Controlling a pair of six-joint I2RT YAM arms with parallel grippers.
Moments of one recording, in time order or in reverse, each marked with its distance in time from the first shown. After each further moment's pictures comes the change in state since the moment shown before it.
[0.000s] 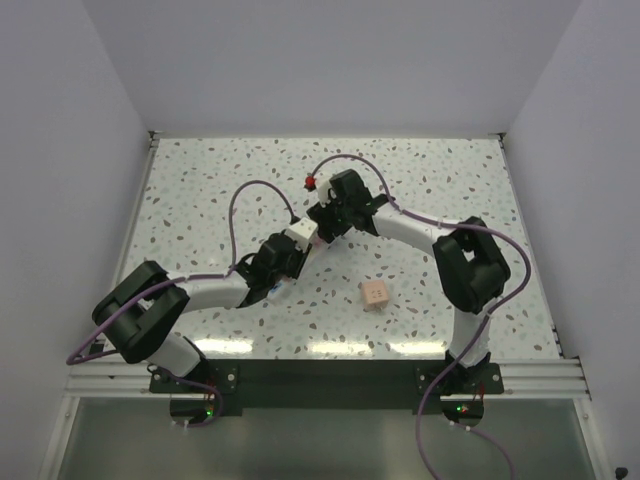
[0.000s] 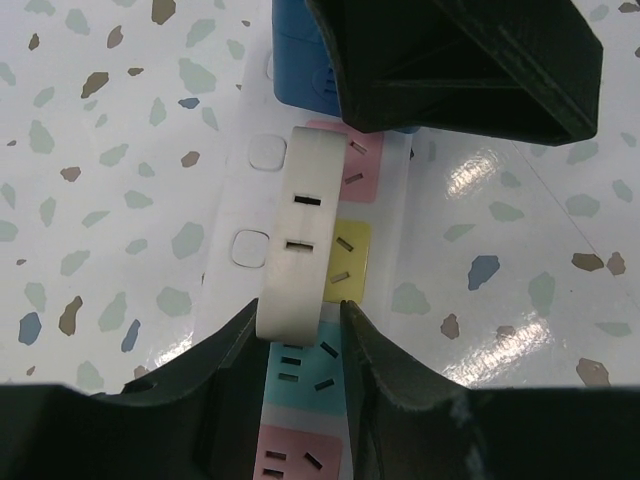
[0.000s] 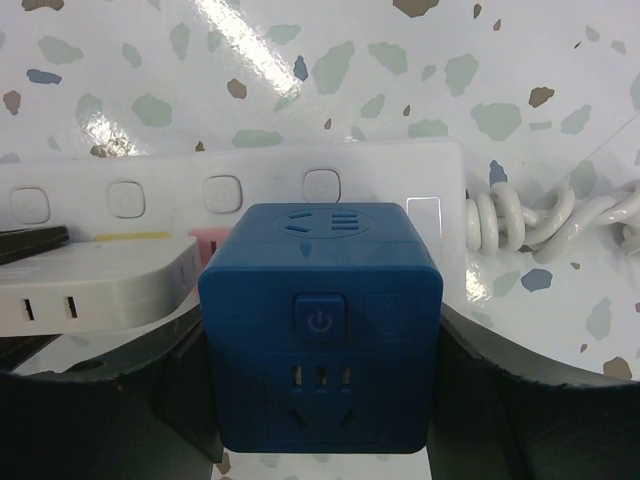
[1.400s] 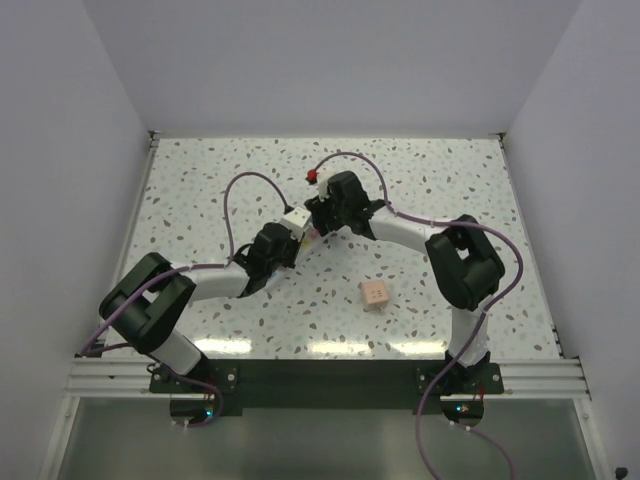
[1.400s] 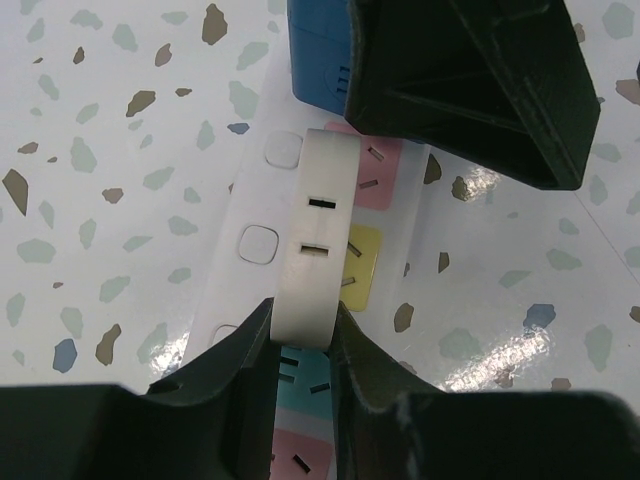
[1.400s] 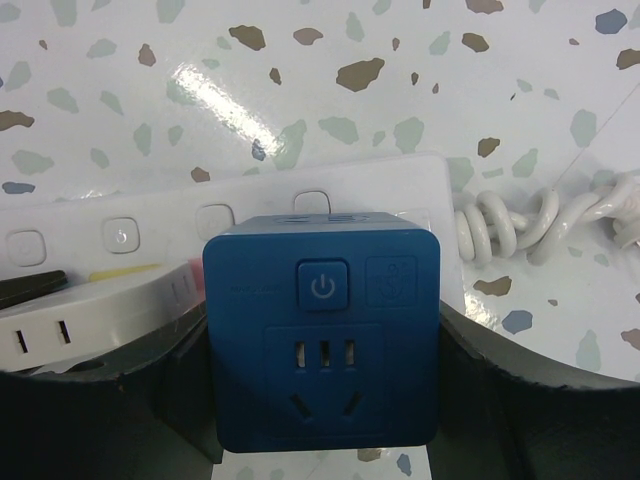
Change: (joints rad) left arm 0.086 0.061 0.044 0.026 0.056 0.004; right arm 0.010 0.056 -0.039 0.194 0.077 0.110
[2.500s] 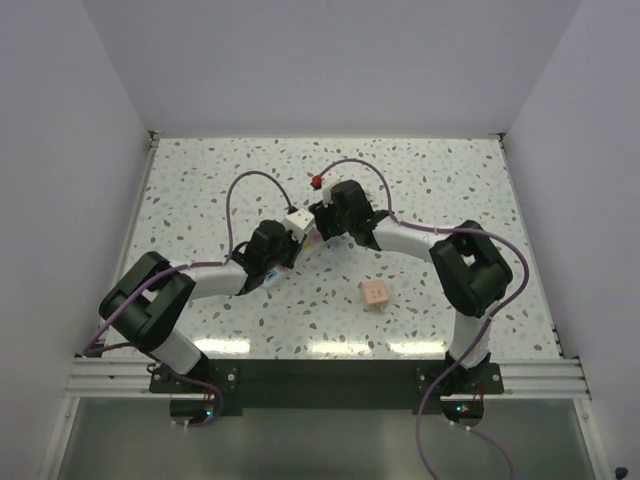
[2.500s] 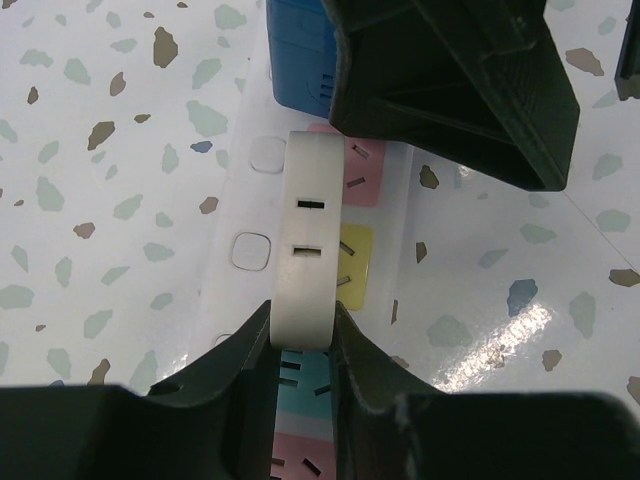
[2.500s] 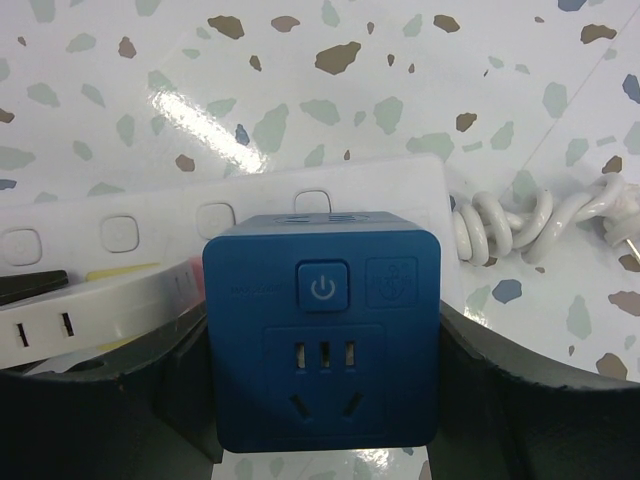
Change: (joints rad) left arm 0.029 0.008 0.002 0.007 0.153 0.095; right arm 0.023 -0.064 -0.126 0.108 0.072 0.023
